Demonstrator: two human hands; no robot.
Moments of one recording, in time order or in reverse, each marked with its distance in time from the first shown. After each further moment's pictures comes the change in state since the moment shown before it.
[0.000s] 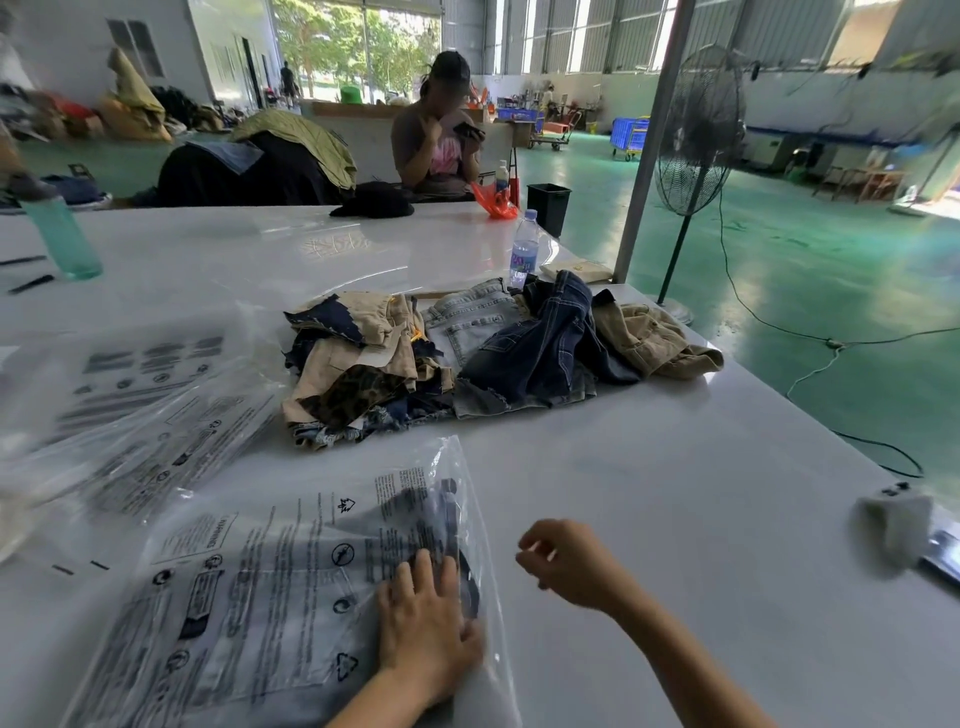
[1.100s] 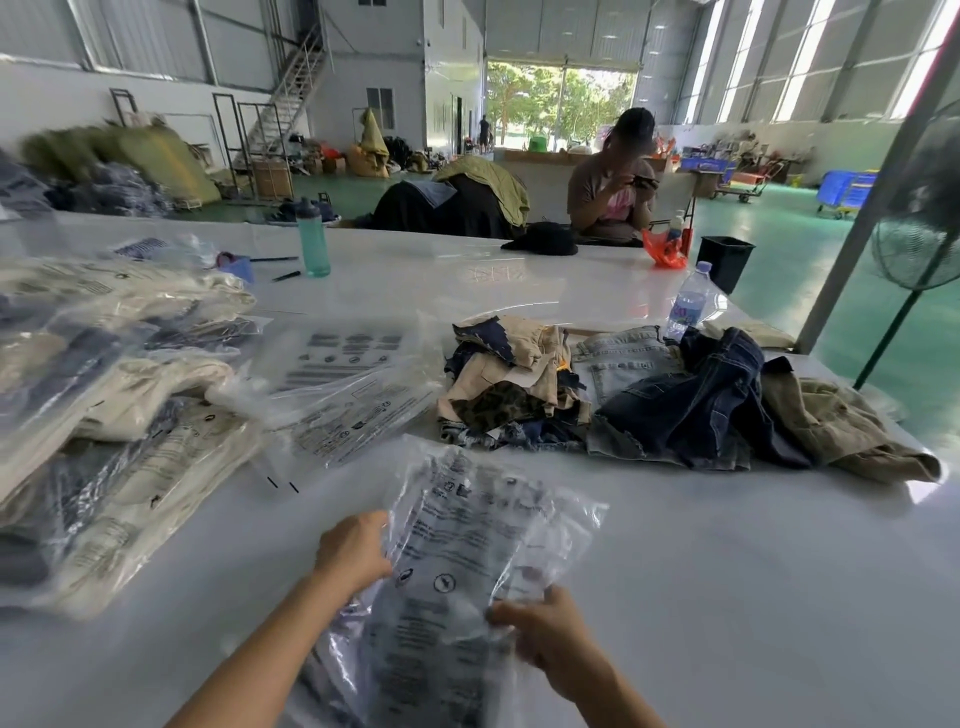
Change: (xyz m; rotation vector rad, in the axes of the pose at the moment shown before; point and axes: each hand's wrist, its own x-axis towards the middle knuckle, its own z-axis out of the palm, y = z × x) left_hand -0.015 -0.179 -0.044 -0.287 0.147 -0.432; right_hand -0.006 -0.083 0.092 0.954 -0.327 0.292
